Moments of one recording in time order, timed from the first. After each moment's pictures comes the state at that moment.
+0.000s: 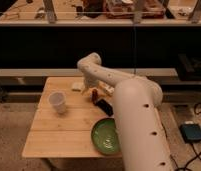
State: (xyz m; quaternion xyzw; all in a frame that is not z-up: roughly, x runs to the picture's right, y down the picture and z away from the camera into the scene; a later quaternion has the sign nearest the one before) arm -0.040 0.013 0.954 -0.20 -0.21 -0.74 0.61
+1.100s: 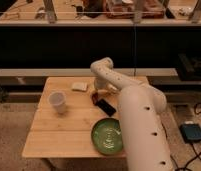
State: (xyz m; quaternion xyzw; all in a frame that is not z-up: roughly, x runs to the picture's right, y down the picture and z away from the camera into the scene) arm 0.014 0.022 0.993 -0.17 -0.25 -0.74 0.60
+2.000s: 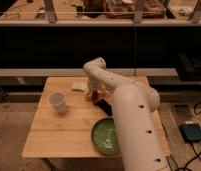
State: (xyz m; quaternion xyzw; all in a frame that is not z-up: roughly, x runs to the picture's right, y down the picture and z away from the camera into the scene) arm -0.025 0.028 0.988 -0.17 -0.26 -0.75 0.58
